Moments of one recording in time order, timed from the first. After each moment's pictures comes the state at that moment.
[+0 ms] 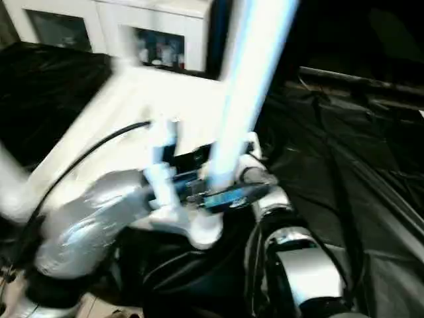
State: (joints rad) left arm -0.48 0.10 -0.30 -0.27 -0.49 0.54 -0.68; right arm -0.81 -0.05 -0.03 1.09 -0.02 0.12 0.12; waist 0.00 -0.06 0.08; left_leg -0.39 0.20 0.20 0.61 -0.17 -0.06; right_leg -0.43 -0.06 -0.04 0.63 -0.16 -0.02
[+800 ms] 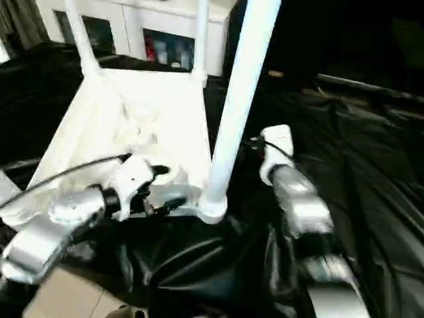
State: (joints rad) left arm -0.25 0.44 -0.27 -0.14 -0.16 0.41 -0.59; right arm -0.47 -0.24 -0.07 0.39 0.12 0.27 0.33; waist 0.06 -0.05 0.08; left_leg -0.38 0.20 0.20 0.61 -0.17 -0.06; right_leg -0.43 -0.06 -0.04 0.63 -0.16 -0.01
